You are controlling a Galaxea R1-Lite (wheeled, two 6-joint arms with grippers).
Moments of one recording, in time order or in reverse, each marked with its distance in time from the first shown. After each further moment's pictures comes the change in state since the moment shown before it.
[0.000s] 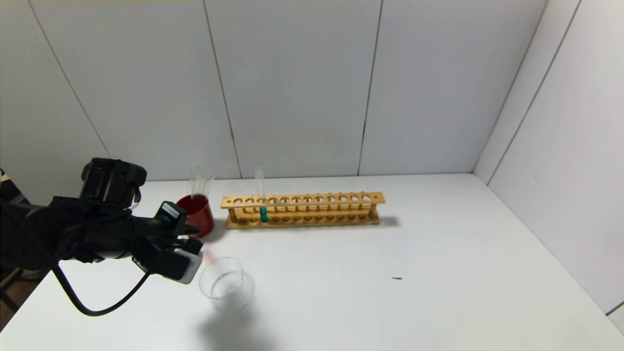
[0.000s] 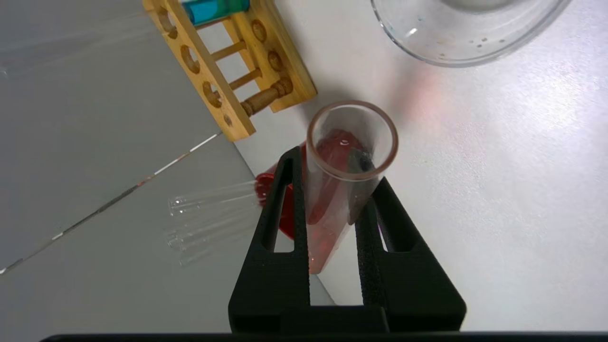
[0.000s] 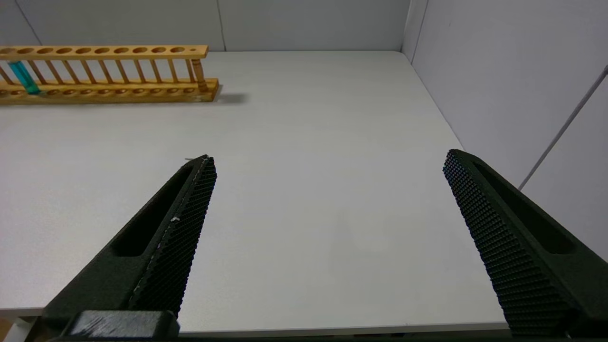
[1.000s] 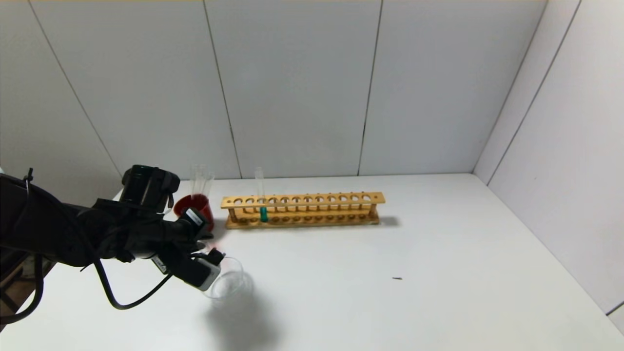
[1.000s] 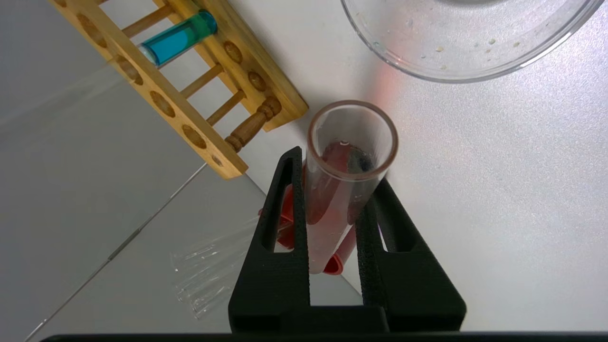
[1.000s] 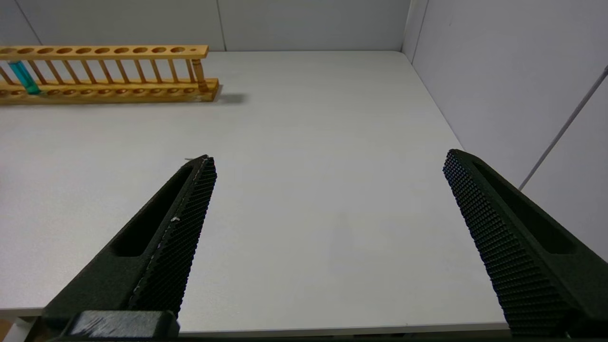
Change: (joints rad) left arm -0.086 0.106 -0.037 -0.026 0.147 0.095; right arm 0.000 0.000 0.000 0.000 0.000 0.000
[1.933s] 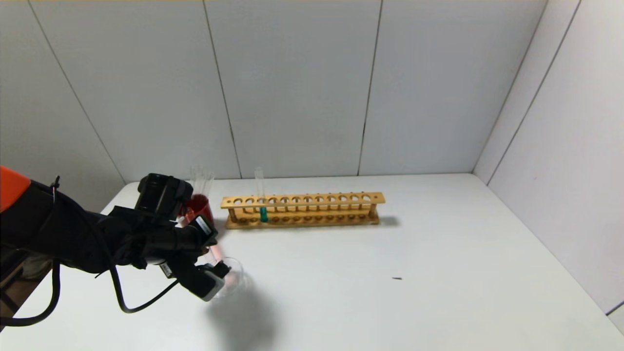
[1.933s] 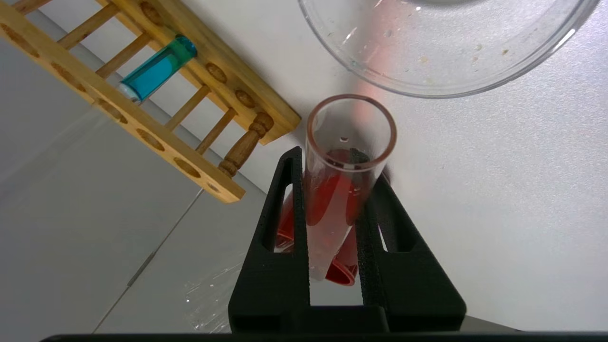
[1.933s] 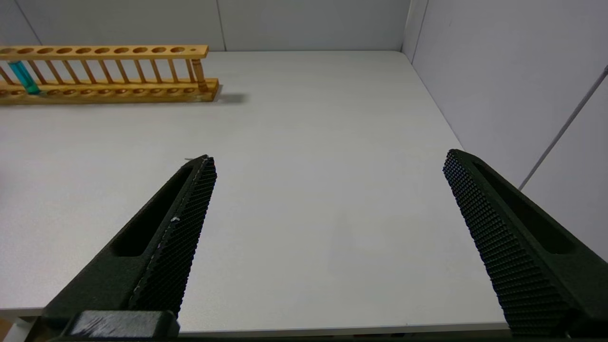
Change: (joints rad) left arm -0.042 0.045 0.021 -0.042 0.079 0.089; right arm 0.000 0.000 0.000 0.000 0.000 0.000
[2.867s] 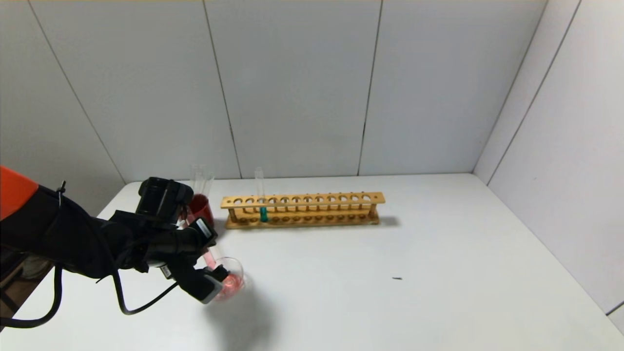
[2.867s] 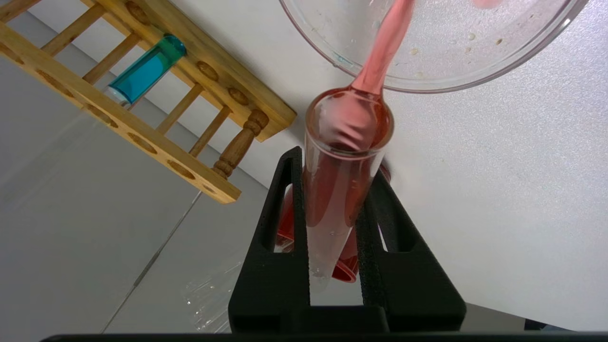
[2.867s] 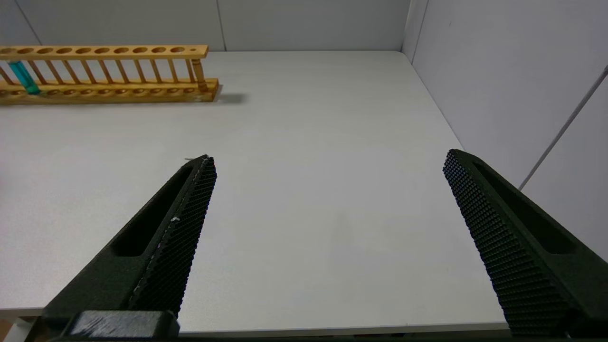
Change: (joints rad) left arm 0.001 0.013 0.026 -0.054 0.028 0.041; right arm 0.000 0.000 0.000 0.000 0.000 0.000
